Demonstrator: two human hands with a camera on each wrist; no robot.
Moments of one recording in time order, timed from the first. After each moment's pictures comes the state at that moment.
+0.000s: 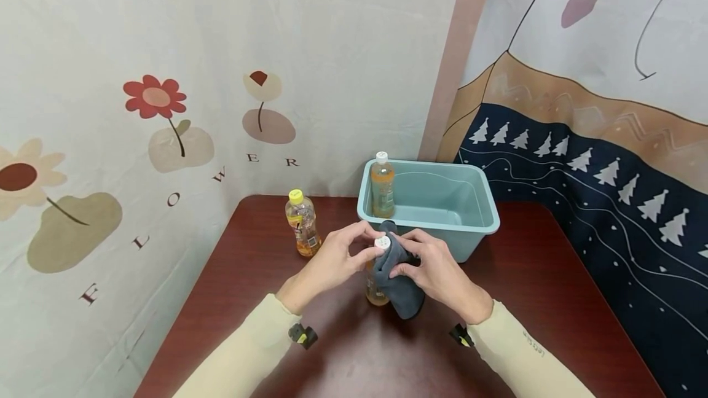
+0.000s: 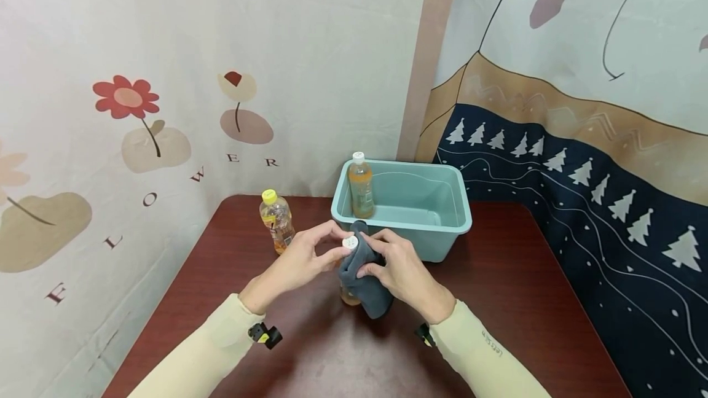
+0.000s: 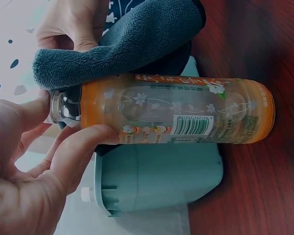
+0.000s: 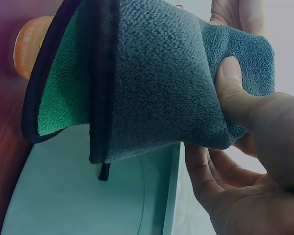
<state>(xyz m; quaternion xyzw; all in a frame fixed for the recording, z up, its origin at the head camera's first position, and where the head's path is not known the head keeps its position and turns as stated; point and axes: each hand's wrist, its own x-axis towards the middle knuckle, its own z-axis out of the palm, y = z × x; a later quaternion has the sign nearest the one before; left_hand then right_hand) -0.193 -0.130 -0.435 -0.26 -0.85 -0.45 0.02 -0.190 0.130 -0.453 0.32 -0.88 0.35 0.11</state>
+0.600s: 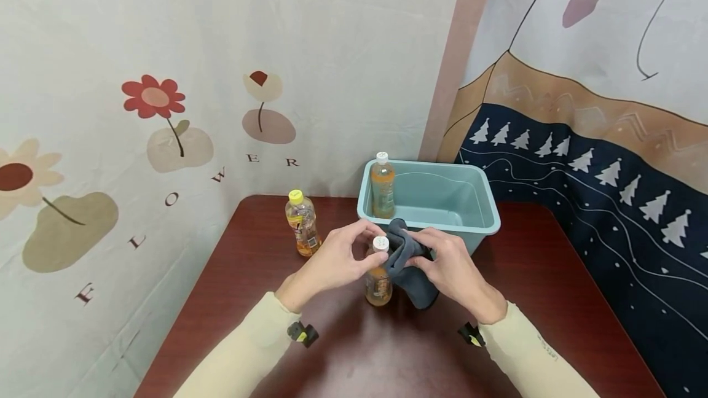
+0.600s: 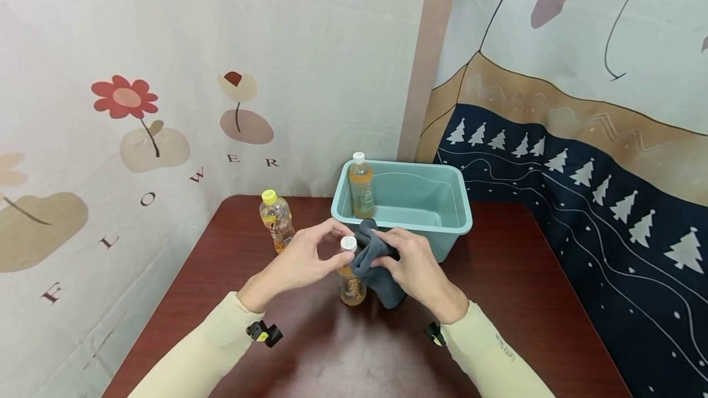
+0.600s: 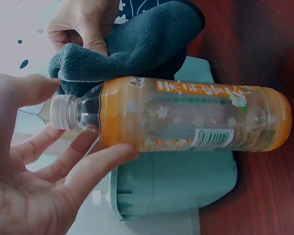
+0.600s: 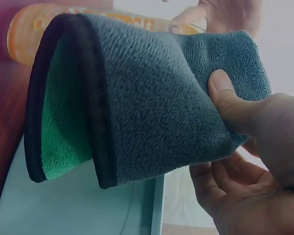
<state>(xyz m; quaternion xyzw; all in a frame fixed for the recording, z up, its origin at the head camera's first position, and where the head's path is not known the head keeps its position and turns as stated) -0.194 -0.130 -0.429 -0.27 -0.86 -0.44 0.03 -0.193 0.147 -0.446 0.31 -0.87 0.35 0.17</state>
